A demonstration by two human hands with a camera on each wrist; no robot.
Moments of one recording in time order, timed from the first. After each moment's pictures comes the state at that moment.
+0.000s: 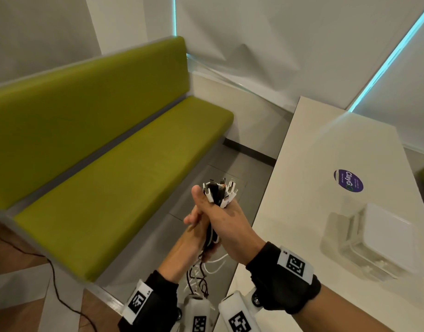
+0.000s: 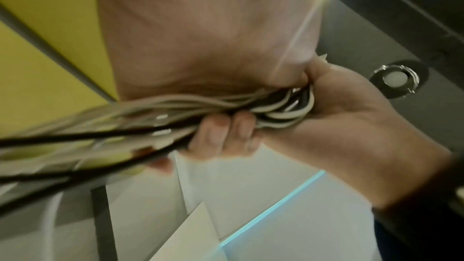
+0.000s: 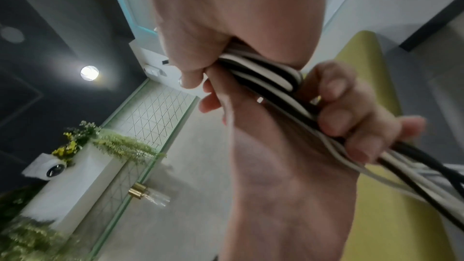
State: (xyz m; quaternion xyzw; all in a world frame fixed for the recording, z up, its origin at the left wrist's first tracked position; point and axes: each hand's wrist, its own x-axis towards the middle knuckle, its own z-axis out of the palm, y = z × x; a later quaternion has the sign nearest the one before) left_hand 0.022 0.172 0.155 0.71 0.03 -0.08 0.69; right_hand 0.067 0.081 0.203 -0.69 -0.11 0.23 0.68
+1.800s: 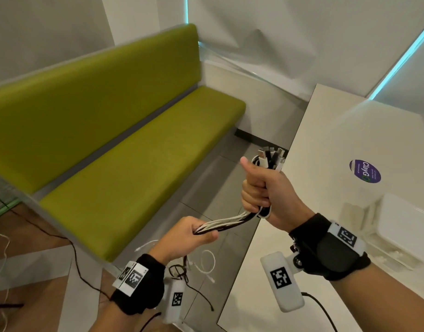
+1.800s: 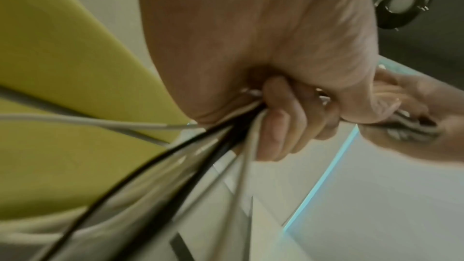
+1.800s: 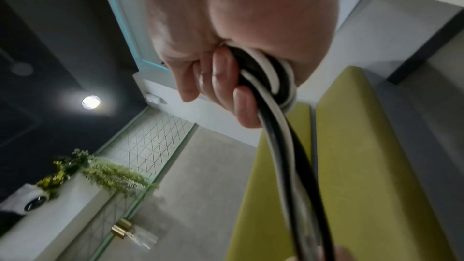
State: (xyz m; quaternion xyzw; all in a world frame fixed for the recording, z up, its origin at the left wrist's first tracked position) left_hand 0.014 0.218 0.106 0.79 -0.04 -0.13 0.59; right_hand 0.099 0.029 0.221 -0.60 -0.07 0.29 0.74
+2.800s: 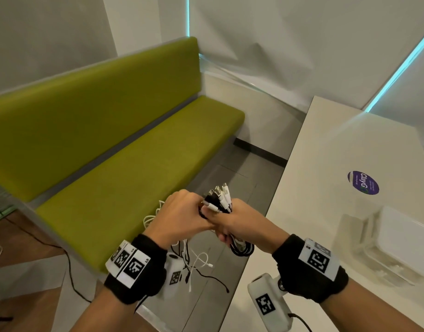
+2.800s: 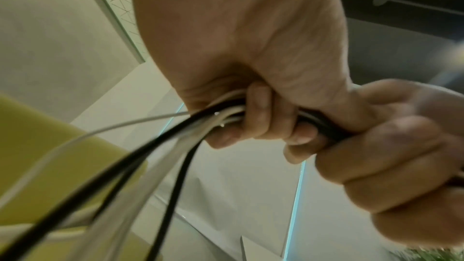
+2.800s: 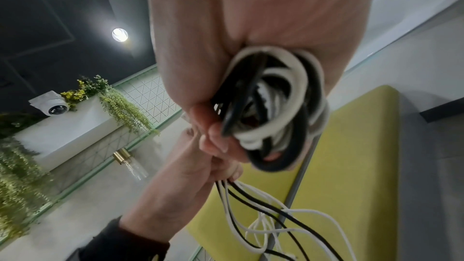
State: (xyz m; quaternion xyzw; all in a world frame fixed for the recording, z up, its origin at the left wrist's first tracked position) left_hand 0.054 0.226 0.166 0.94 -0.05 0.03 0.34; right_hand 0.081 0.061 0.205 -0.77 -0.21 0.35 0.49
